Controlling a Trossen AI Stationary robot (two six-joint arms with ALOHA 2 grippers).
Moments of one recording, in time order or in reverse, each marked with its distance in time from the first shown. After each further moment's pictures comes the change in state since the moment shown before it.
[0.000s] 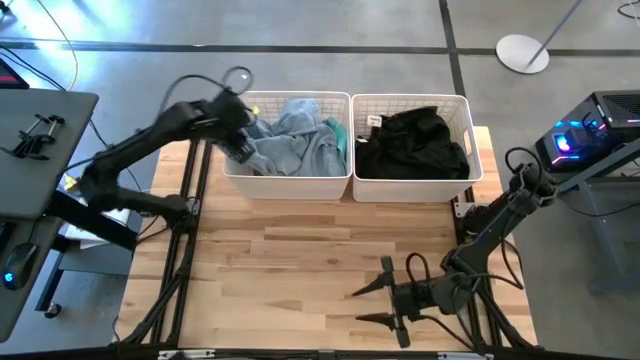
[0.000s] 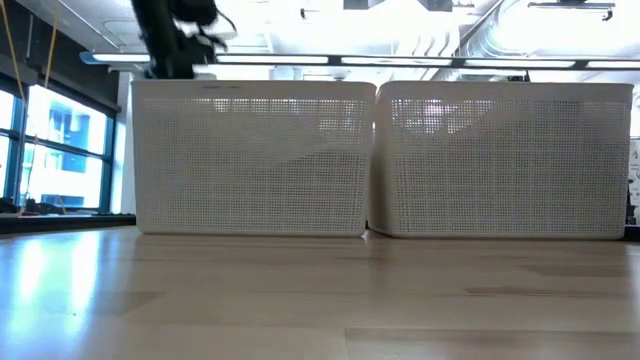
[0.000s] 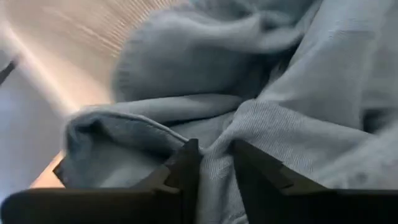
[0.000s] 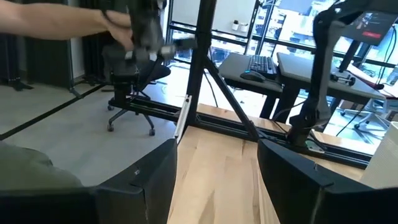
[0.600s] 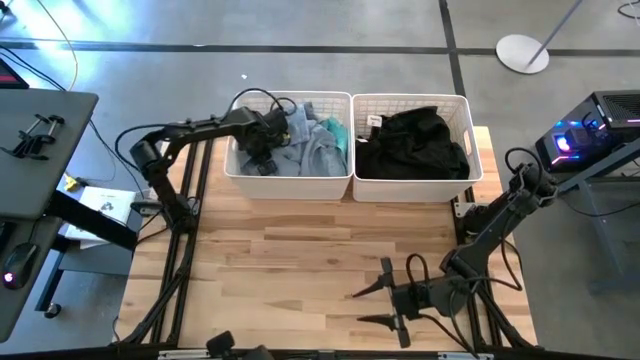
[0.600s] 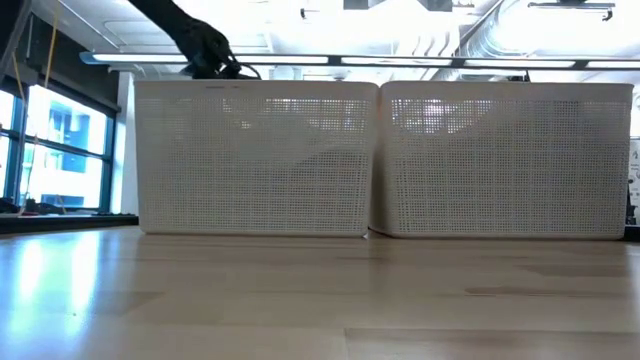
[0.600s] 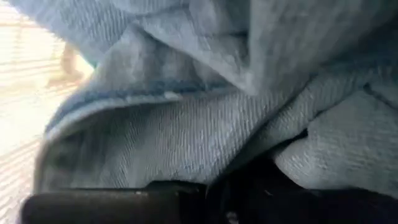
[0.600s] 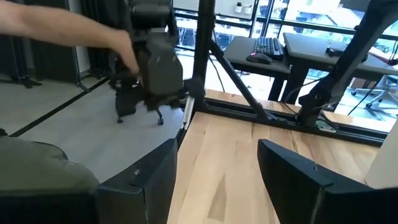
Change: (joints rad) left arm -0.035 0.482 0.001 0.079 0.006 0.145; right arm 0.003 0.000 0.000 -0.072 -0.011 0.108
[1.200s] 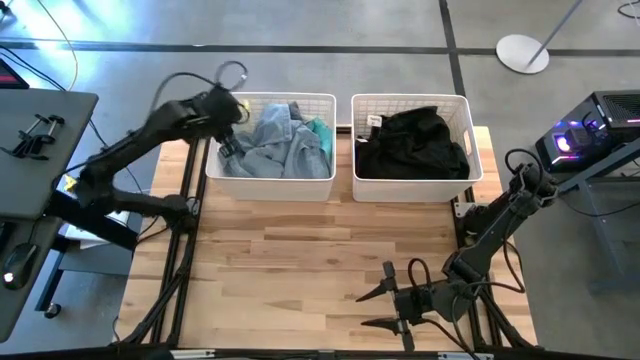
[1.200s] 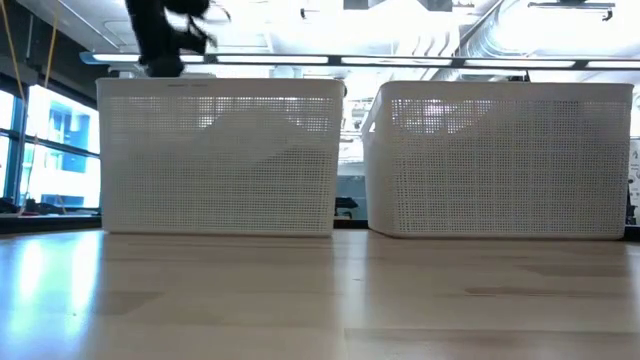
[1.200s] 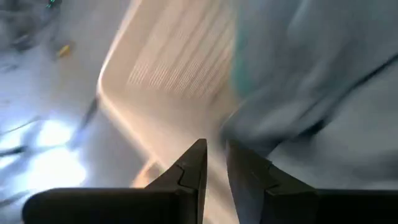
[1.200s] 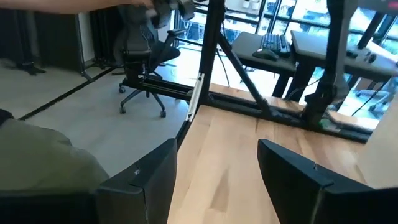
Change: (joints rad) left arm 0.051 -0.533 0.019 -0.091 -0.238 0.117; right arm 0.027 0.000 0.000 -0.036 0.000 -0.011
